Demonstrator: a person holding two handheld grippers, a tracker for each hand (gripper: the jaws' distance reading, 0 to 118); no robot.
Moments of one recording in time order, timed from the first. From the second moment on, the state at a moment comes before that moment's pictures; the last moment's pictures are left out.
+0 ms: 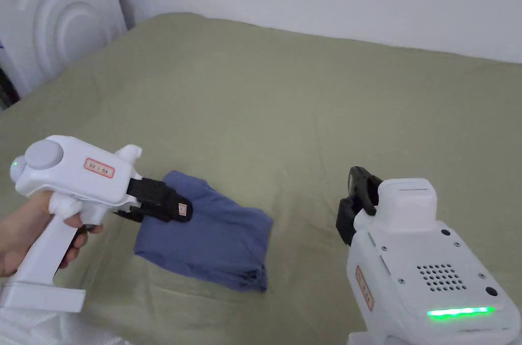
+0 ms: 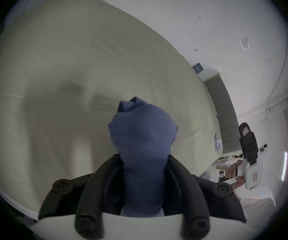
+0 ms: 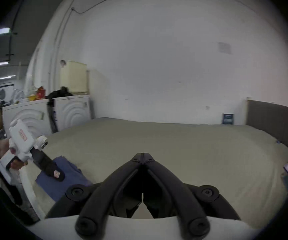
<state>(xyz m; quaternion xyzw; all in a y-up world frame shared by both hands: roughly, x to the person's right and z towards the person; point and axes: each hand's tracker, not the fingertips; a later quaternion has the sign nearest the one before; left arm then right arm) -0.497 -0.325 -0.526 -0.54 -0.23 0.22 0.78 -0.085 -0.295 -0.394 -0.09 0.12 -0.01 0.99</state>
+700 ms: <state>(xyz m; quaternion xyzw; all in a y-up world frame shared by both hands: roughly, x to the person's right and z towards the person) -0.624 -0.306 -0.615 -0.60 -0.15 0.12 0.78 -0.233 -0.356 -0.461 -0.14 0.26 -0.01 0.96</state>
